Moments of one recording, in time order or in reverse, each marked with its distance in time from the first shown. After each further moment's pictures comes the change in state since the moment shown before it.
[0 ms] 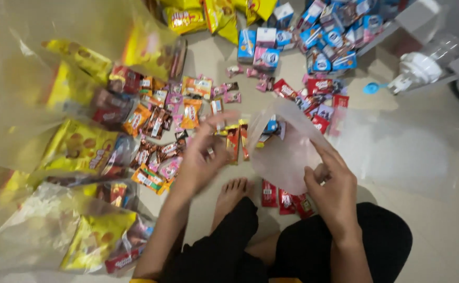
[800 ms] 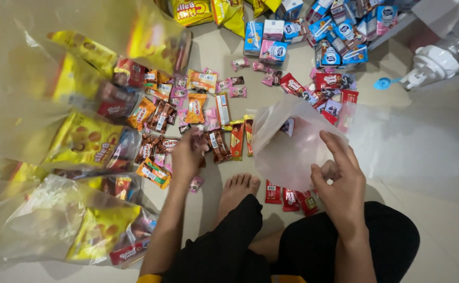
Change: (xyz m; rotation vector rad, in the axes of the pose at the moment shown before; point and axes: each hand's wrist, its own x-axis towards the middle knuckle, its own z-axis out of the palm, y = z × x) left_hand -0.023 -0.155 -0.012 0.597 0.311 -0.350; right_hand -0.001 0.003 -0.001 0.170 0.005 -0.044
